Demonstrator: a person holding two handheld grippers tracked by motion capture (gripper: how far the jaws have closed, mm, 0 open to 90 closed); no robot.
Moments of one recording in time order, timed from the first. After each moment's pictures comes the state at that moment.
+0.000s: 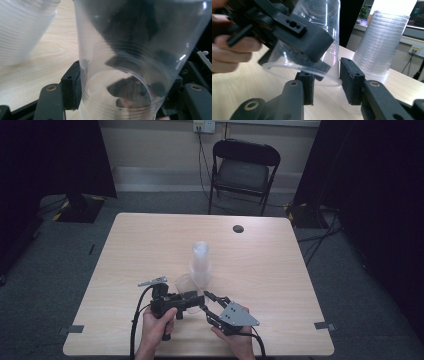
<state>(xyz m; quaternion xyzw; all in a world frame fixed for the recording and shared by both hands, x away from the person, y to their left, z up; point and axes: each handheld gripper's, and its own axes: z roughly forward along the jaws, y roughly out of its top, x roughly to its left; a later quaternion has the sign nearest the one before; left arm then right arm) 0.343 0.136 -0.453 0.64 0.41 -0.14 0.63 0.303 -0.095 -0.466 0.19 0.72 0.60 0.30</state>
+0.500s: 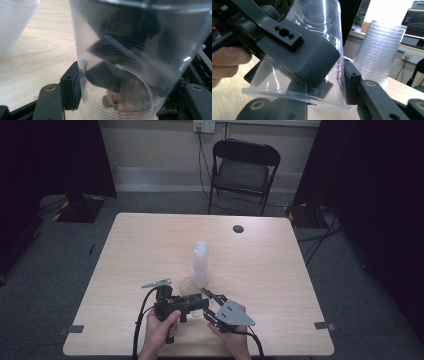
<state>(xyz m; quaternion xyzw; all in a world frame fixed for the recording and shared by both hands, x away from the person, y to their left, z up) 0.338 0.126 -0.452 0.64 0.40 -0.16 0.63 0.306 -0.085 -0.466 0.19 0.70 0.61 0.32</state>
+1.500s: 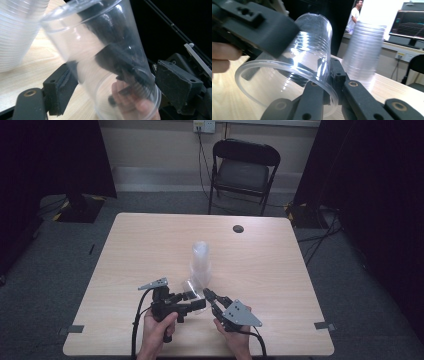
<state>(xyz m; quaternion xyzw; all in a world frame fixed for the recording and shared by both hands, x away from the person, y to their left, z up) 0.334 0.133 -0.447 0.65 0.39 -0.12 0.64 0.307 -0.100 -0.467 0.22 0.68 0.62 0.33</state>
